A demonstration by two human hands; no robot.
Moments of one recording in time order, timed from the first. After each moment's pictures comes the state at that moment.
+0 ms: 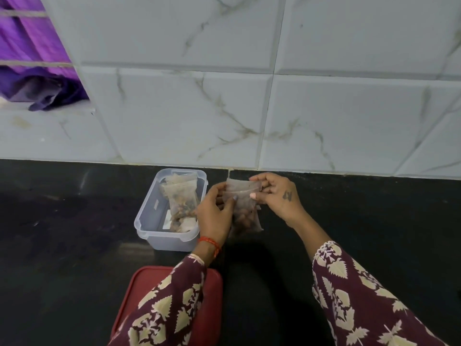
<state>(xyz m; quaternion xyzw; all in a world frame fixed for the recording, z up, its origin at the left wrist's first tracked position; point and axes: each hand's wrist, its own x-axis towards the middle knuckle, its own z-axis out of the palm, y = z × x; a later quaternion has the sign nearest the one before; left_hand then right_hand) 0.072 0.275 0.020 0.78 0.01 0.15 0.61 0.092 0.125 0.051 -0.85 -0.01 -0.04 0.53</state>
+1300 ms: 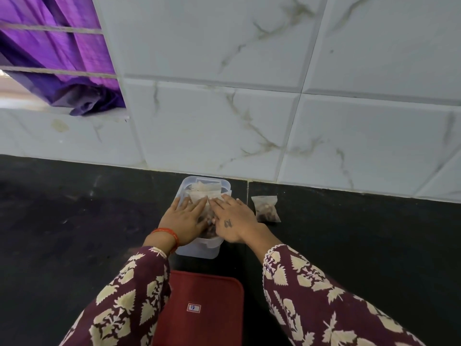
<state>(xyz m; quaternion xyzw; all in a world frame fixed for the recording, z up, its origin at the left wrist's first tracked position) 0.096 0.412 0.018 0.99 -0.14 -0.09 0.00 0.098 0.254 0.039 -0.96 -0.23 0.11 0.05</state>
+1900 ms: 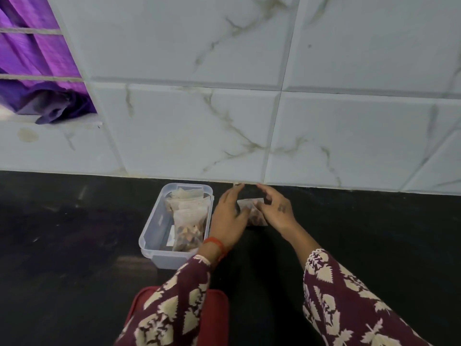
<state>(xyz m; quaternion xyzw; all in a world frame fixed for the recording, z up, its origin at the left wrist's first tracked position) 0.101 0.280 0.028 0.85 -0.11 0.07 0.51 0.120 0.143 0.035 -0.88 0.06 -0.01 0.47</state>
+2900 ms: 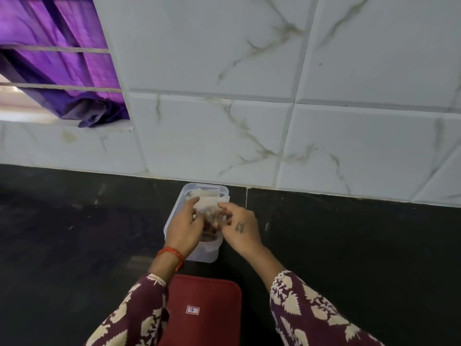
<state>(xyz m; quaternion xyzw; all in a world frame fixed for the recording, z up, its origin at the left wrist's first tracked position) 0.043 0.374 0.063 0.89 0.08 0.06 0.45 0.058 0.248 0.051 -0.90 -0.06 -0.04 0.44</state>
